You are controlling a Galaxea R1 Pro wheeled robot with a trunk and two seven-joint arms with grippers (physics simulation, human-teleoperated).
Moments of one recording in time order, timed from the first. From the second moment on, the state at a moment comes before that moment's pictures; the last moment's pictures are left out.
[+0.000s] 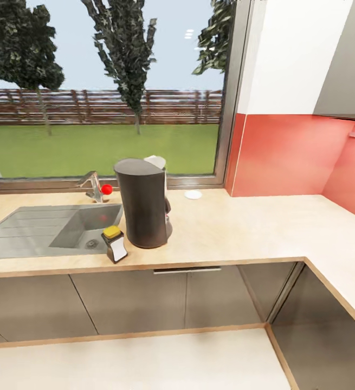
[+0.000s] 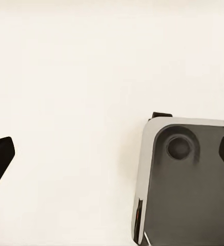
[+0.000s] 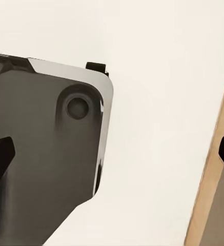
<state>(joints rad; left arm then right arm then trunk) 0.04 0.12 0.08 -0.14 0.07 -0.46 -0.01 -0.22 -0.12 0.16 -0.03 -0.03 -0.02 0.11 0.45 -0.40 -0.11</state>
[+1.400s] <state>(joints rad) 0.07 0.23 0.07 -0.01 0.07 -0.10 0.06 -0.27 0.11 0.16 -1.23 -0.09 -0.36 -0.28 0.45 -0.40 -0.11</state>
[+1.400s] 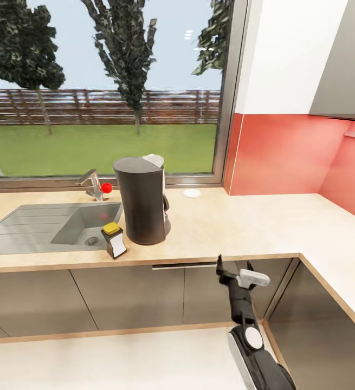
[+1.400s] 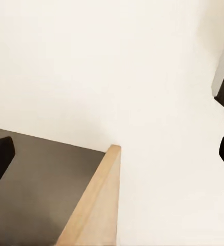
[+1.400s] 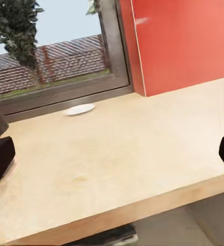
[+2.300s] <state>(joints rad) 0.10 0.24 0.09 -0.01 0.08 -0.37 -0.10 -1.33 0.17 0.16 -0.52 -0.09 0.36 -0.27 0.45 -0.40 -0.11</state>
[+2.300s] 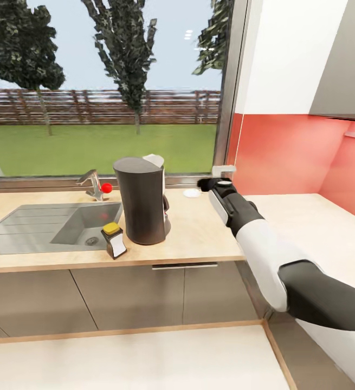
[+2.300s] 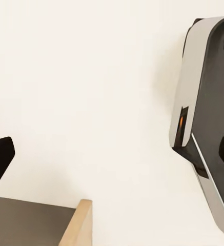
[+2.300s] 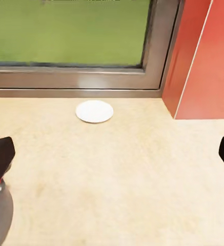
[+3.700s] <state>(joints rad) 0.10 0.25 0.09 -0.11 0.08 -0.45 -0.11 -1.31 0.17 0.16 -0.44 -0.09 0.36 -0.27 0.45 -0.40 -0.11</state>
